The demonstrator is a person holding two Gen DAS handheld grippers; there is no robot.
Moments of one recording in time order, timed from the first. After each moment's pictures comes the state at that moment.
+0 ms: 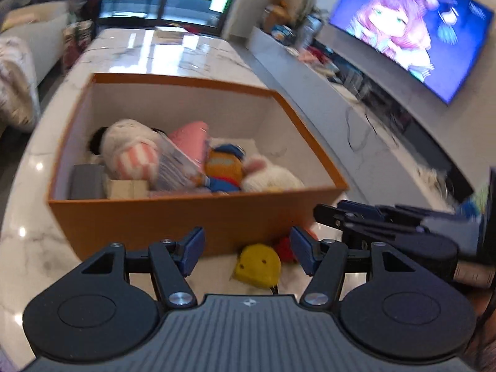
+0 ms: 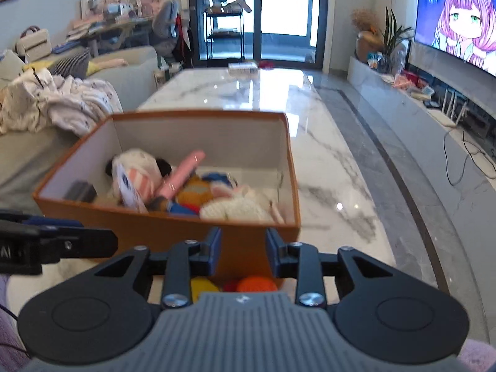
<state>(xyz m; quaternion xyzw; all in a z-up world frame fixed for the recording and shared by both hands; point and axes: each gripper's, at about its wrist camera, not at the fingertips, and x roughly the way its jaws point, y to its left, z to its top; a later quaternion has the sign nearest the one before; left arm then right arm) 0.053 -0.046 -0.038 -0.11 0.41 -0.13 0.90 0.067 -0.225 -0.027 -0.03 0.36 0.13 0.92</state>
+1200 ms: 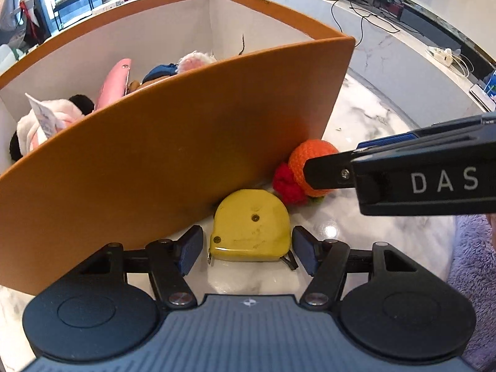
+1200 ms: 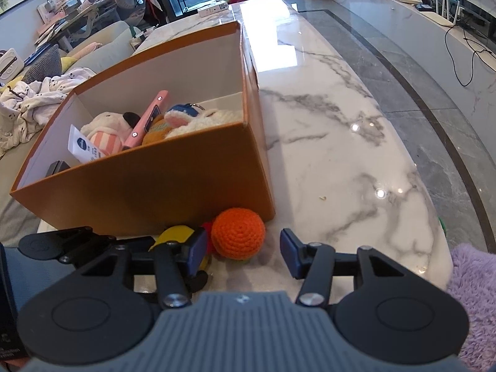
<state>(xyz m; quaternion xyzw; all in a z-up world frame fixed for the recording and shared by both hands) 0.072 -0.124 -0.122 0.08 0.48 -0.15 0.86 0.094 -0.258 -0.076 0.06 0.46 0.13 0.88</state>
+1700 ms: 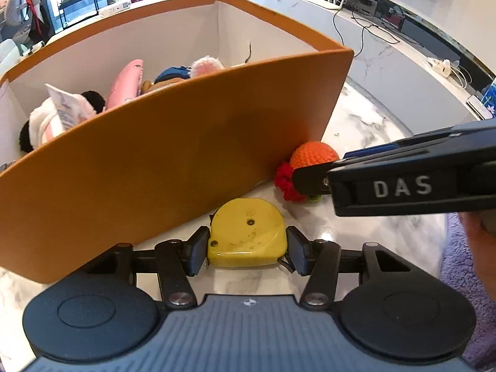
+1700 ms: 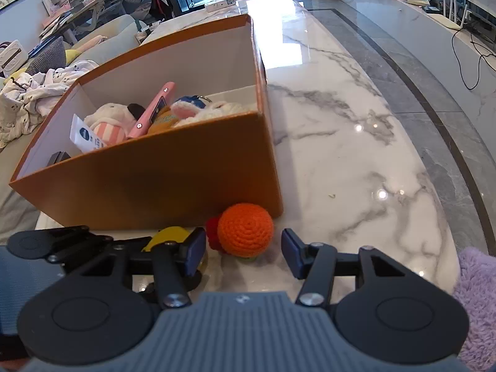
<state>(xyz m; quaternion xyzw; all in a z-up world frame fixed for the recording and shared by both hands) 0.065 -0.115 -0.112 0.05 0.48 -0.15 0.86 0.096 -0.250 -0.083 0.05 0.46 0.14 0.87</state>
